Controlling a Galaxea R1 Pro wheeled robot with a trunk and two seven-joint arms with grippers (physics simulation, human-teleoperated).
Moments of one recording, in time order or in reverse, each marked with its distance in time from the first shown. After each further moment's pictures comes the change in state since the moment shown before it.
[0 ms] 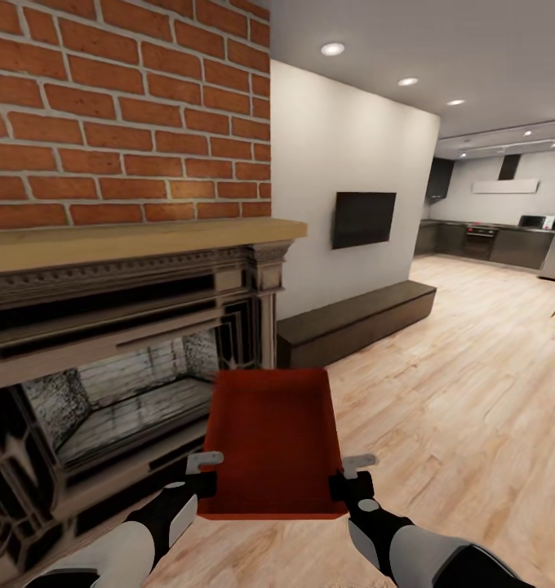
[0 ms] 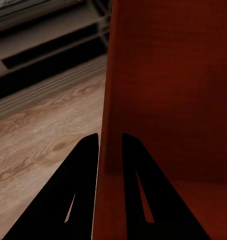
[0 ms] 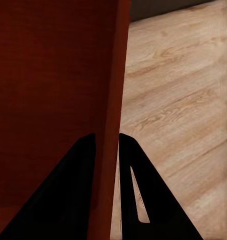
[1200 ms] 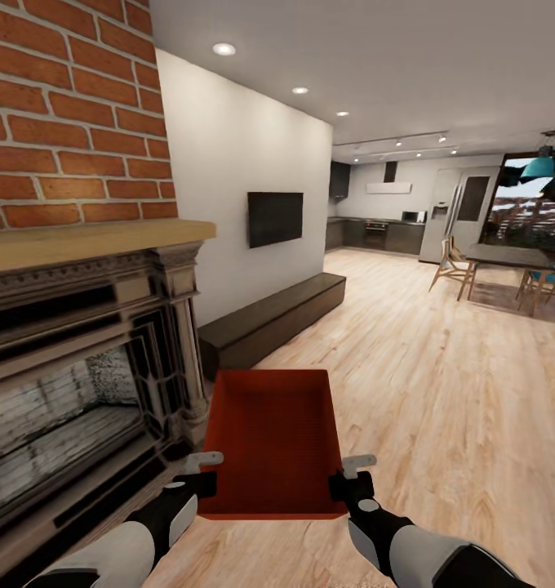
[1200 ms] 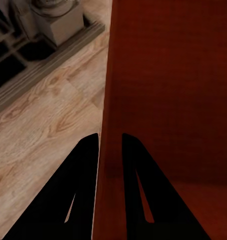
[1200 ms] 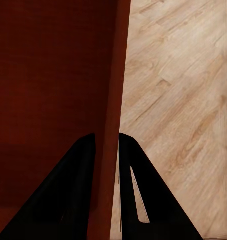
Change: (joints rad) left arm 0.000 0.000 -0.002 0.000 0.003 0.000 0.001; right arm 0.000 0.000 0.000 0.001 -0.001 -0.001 0.000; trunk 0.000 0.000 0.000
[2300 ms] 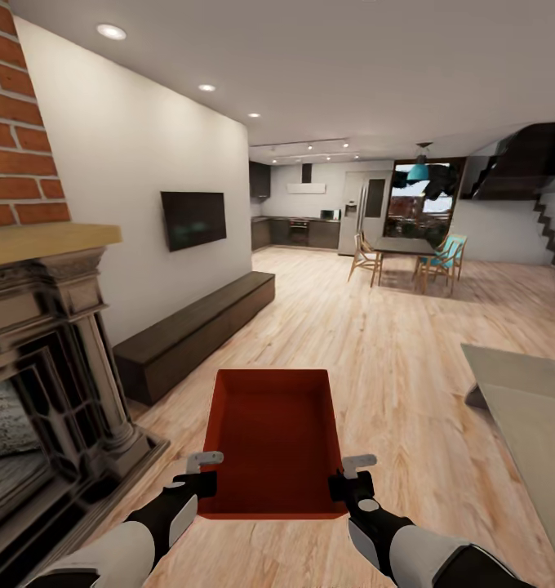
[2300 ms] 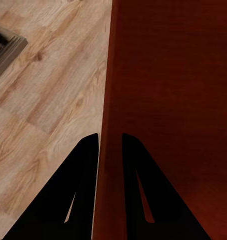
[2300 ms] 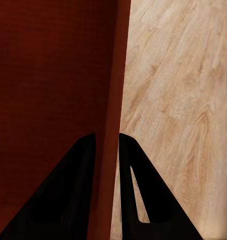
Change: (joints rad) left arm 0.000 -0.001 0.004 -0.001 -0.006 0.000 0.000; right arm 0.000 0.000 -0.001 0.000 0.001 -0.001 0.000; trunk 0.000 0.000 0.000
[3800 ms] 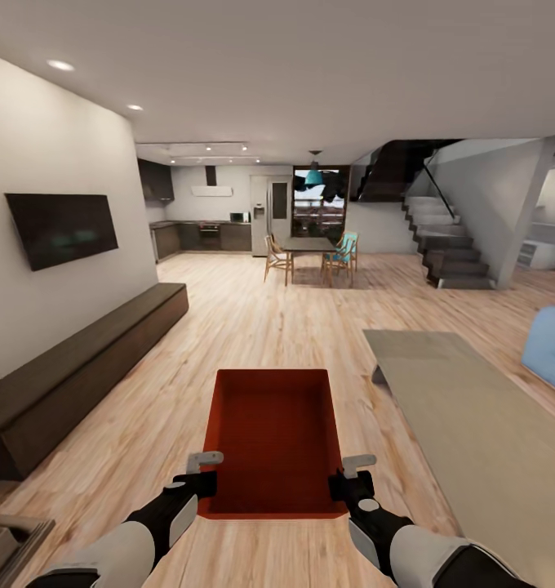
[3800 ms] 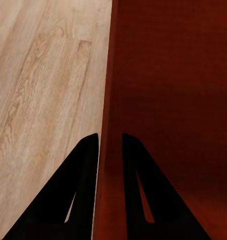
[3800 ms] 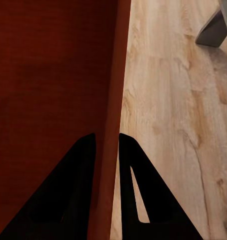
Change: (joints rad) left arm 0.000 -0.001 0.002 0.001 -0.001 -0.004 0.001; right arm 0.000 -0.001 0.001 -0.003 0.003 0.000 0.000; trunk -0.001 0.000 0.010
